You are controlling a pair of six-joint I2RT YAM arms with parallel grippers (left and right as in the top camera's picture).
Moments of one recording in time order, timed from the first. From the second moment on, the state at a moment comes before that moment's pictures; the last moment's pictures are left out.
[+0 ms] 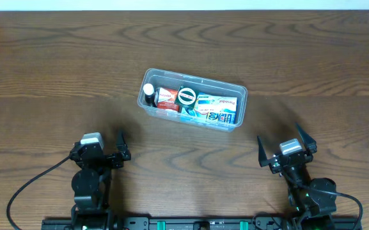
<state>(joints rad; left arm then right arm) 0.01 0.14 0.02 -0.11 -0.06 -0.14 0.17 0.01 0.01 -0.06 -0.10 -0.30</state>
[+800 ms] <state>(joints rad) -0.03 0.01 0.02 -0.11 -0.07 -0.04 0.17 0.01 0.01 -0.06 -0.10 -0.30</state>
